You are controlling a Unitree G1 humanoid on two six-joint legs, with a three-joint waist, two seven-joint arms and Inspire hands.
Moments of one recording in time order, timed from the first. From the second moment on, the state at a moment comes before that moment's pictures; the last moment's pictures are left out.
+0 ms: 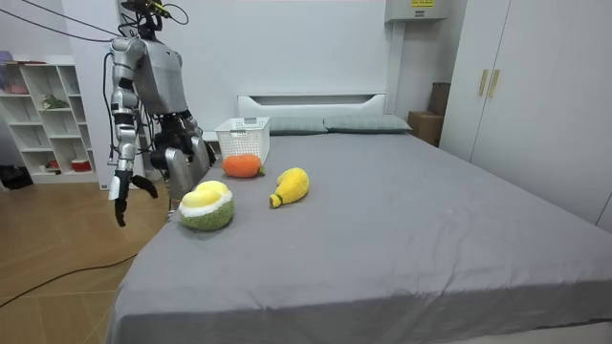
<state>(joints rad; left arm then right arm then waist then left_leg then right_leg) 0.28 0.17 0.27 1.08 0.34 0.17 0.21 0.19 -0.24 -0.31 1.15 0.41 0.10 -0.28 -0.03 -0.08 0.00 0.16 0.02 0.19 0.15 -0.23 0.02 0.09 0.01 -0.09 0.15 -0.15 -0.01</state>
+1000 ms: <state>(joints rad) 0.29 0.18 0.21 1.06 0.34 0.14 0.21 0.07 -0.24 -0.22 0.54 0.02 0.02 -0.42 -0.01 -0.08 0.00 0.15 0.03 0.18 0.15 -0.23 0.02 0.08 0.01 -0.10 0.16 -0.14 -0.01</state>
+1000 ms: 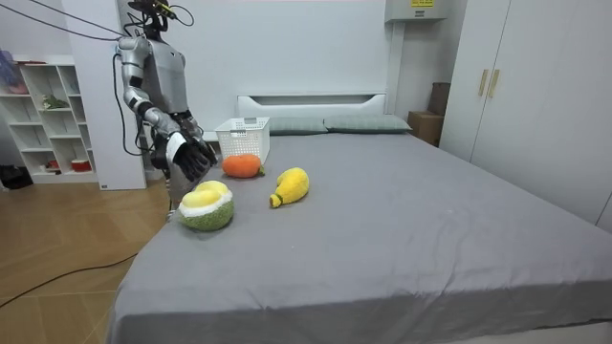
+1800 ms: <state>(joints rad) 0.30 0.18 0.19 1.04 0.34 0.14 0.20 0.09 -0.27 -0.14 0.66 -0.23 0.02 -0.31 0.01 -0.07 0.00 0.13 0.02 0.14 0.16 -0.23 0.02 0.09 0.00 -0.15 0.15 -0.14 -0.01</state>
